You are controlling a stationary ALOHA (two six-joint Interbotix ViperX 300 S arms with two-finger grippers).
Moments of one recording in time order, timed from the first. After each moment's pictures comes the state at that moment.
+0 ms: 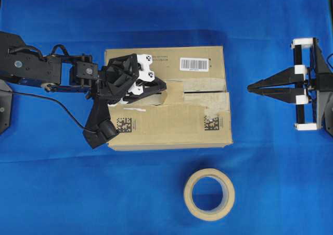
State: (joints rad) left arm 0.04 -0.11 0.69 -0.03 -0.09 1.51; right arm -0.01 -0.75 1.15 -0.01 -0.20 0.00
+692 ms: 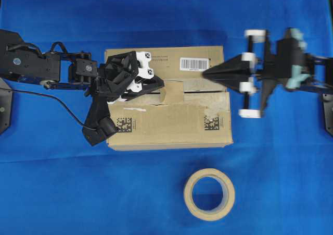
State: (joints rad) left arm 0.05 -0.12 0.69 -0.03 -0.06 1.51; right arm -0.07 -0.31 0.95 0.09 -0.43 0.01
